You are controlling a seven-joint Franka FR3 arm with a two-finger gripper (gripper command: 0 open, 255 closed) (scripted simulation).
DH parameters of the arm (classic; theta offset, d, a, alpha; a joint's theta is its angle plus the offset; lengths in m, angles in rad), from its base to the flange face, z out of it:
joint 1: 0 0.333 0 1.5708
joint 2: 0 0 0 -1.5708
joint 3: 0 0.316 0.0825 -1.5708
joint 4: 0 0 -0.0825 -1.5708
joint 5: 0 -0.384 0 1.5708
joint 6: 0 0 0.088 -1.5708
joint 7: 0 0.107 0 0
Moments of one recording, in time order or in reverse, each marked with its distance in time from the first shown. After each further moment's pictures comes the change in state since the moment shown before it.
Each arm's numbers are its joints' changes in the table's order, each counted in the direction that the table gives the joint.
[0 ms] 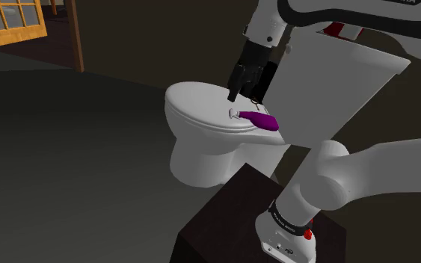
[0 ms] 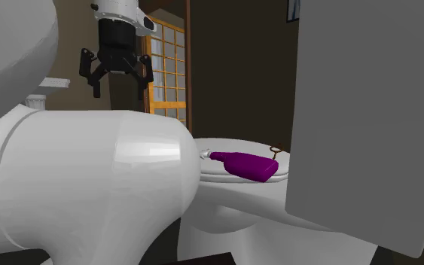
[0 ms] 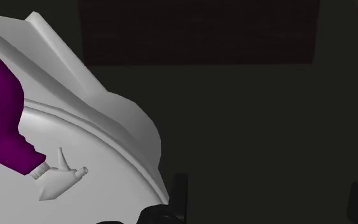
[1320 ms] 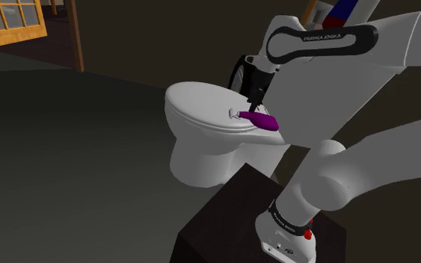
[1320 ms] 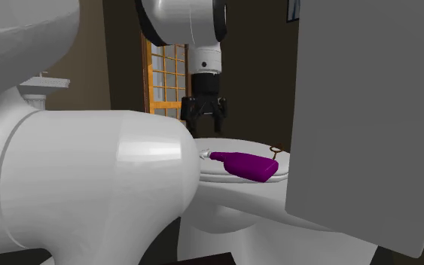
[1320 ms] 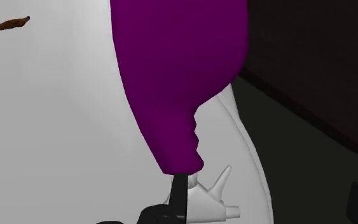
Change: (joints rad) arm 0.026 -0.200 -0.489 0.050 0.354 -0.279 -0.863
